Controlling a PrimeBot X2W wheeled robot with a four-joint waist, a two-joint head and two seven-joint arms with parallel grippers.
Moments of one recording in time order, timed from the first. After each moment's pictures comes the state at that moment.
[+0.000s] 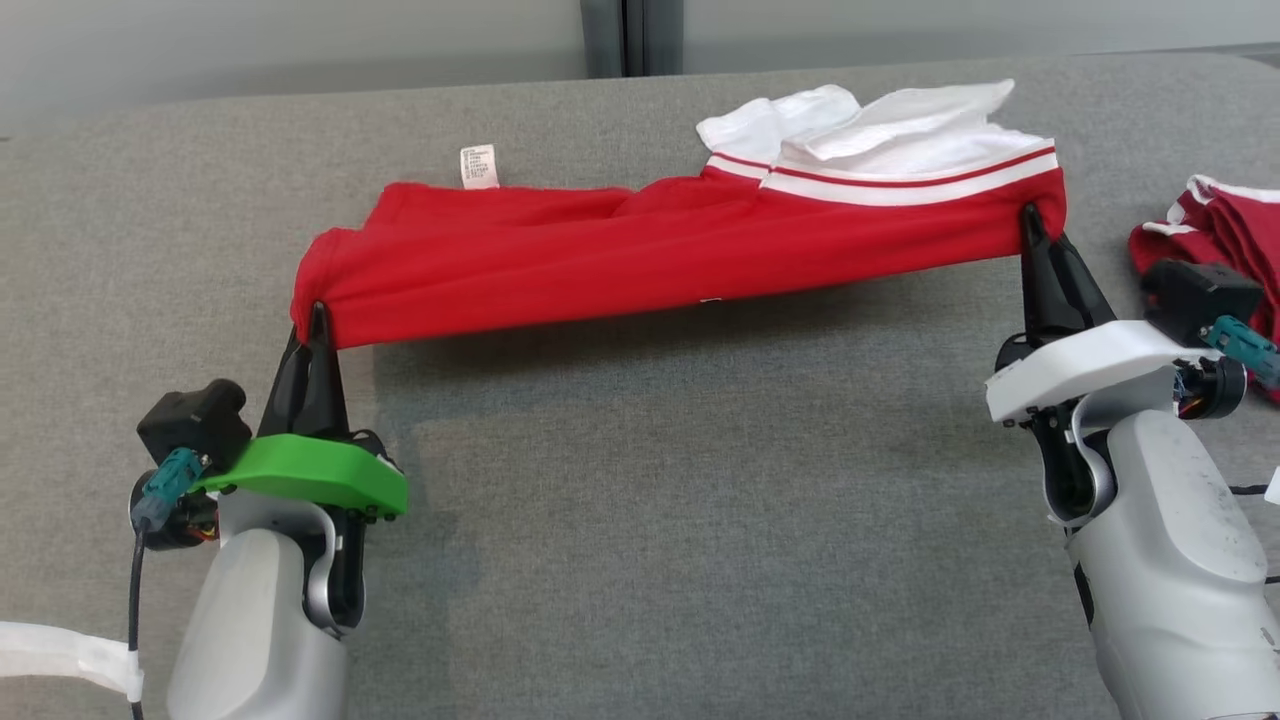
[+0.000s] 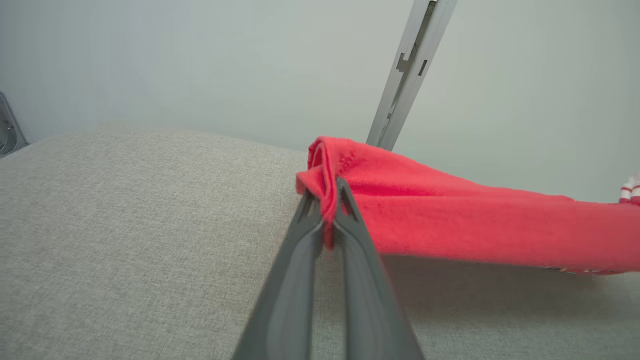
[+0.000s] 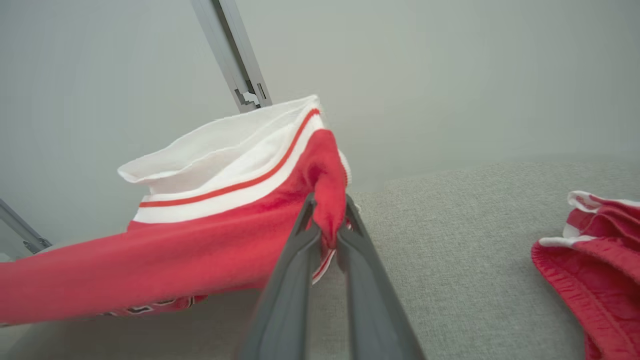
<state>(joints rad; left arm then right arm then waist) -0.41 0.05 -0.03 0.52 -0.35 -0.11 -0.26 -0.57 -0.08 -0.05 0.57 0.34 0.13 -0.26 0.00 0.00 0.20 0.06</state>
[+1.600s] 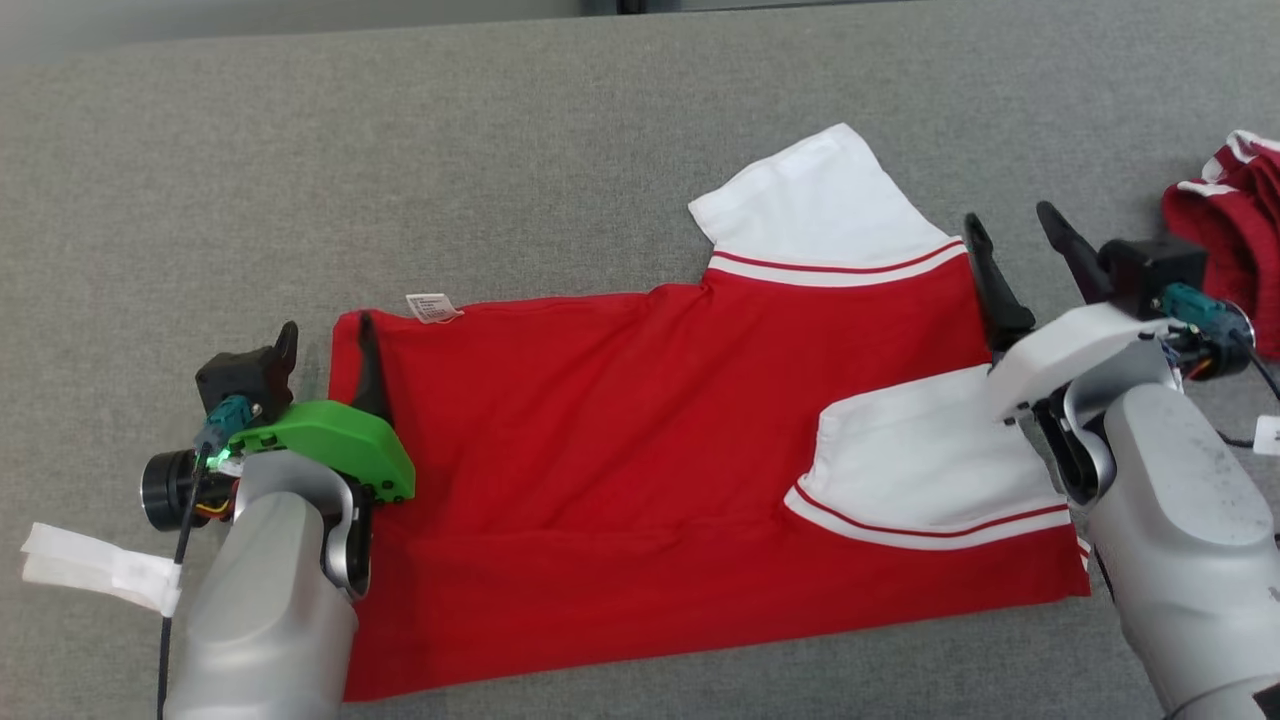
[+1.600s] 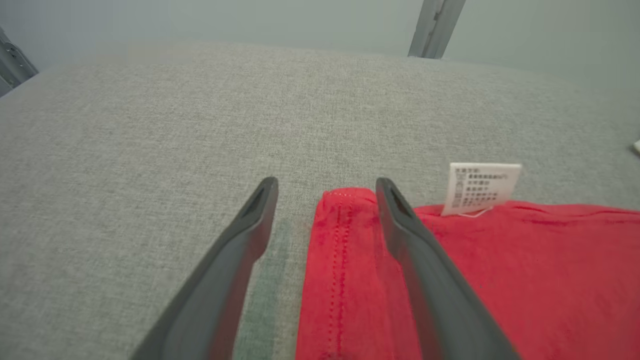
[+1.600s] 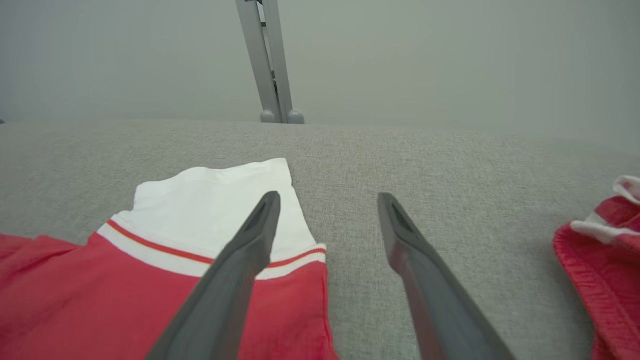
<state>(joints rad) -0.58 0.08 -0.12 0.85 -0.30 -0.04 -0.26 -0.62 -0.17 0.08 0.65 0.24 0.13 -0.23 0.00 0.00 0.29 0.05</state>
